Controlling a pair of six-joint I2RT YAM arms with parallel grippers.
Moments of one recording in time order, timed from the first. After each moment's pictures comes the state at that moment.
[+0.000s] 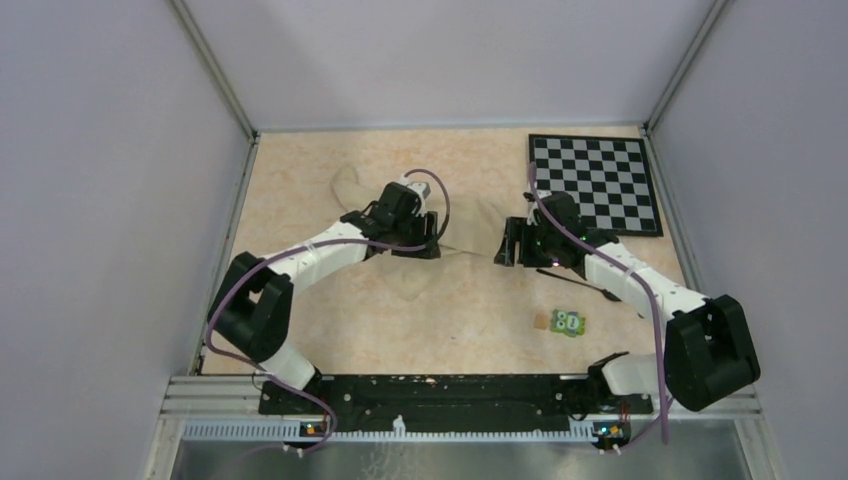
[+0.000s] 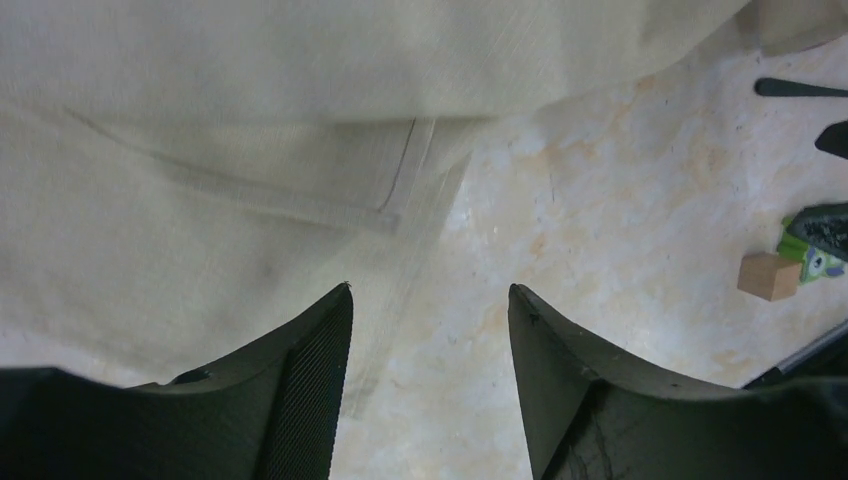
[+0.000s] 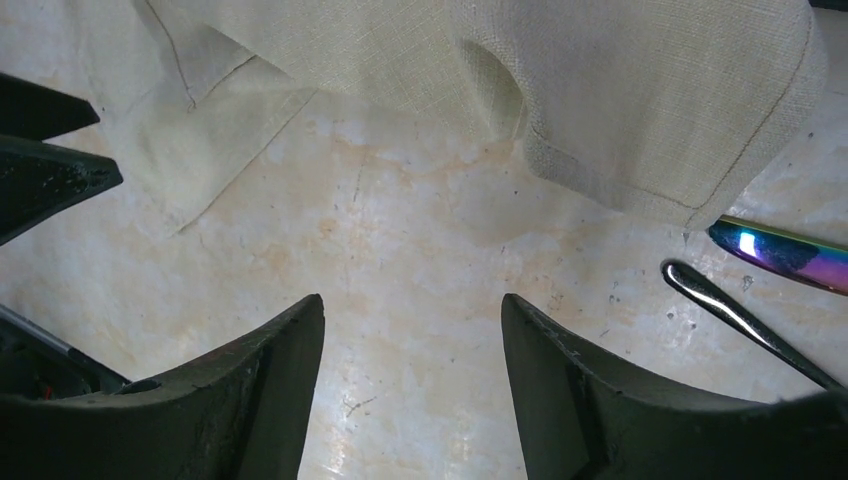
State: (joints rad) left arm -0.59 1.56 1.03 -0.34 0.16 -0.48; right arm 0.41 1.31 0.81 -0.36 -0.21 0.42
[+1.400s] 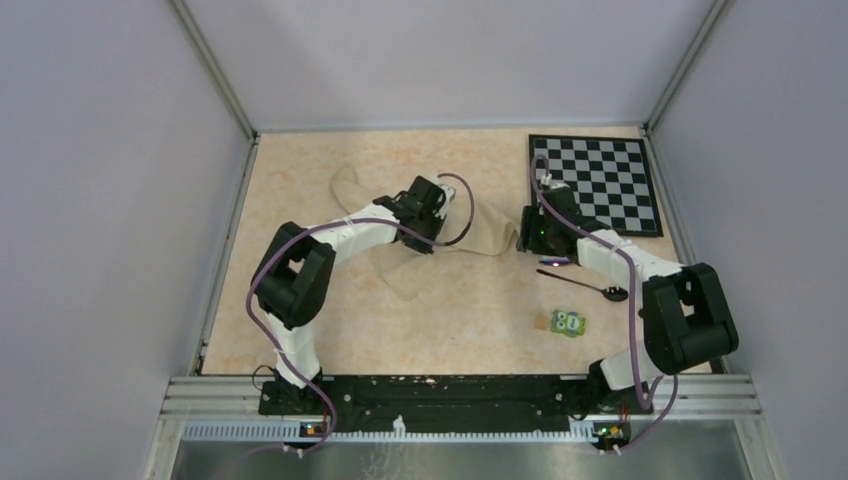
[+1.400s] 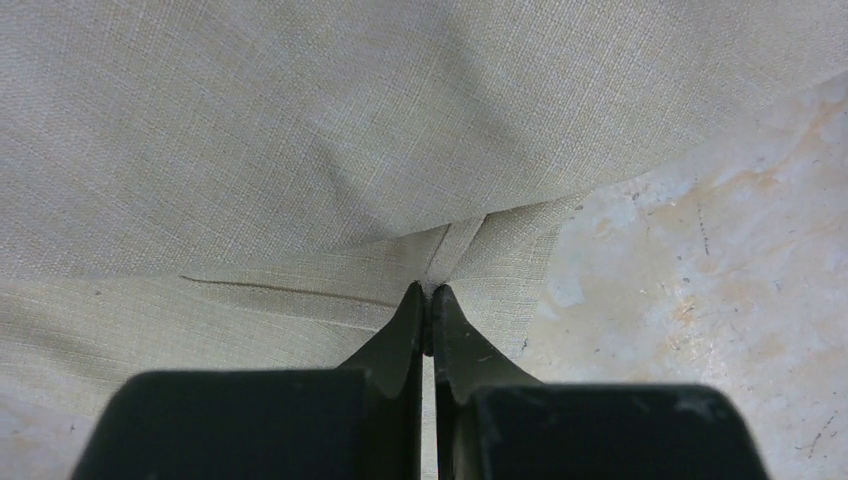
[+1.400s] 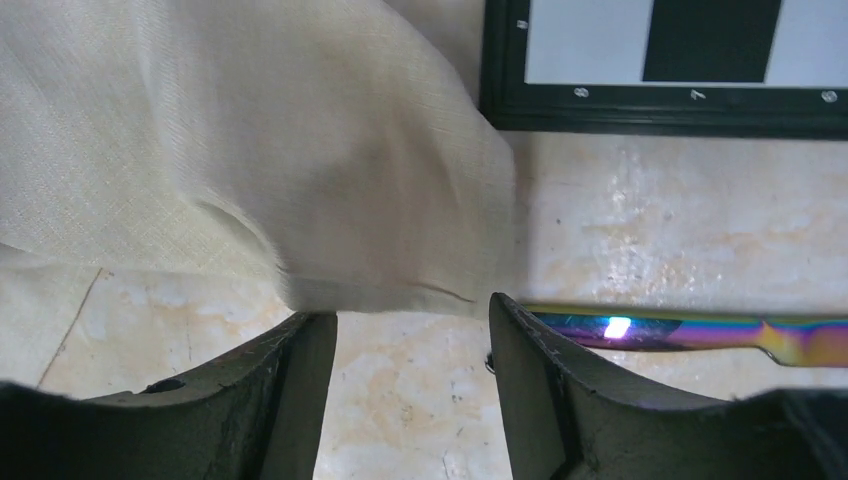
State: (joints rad) left arm -0.63 1.87 1.29 -0.45 0.01 -0.14; right arm 0.31 1.45 0.82 -0.25 0.03 0.42
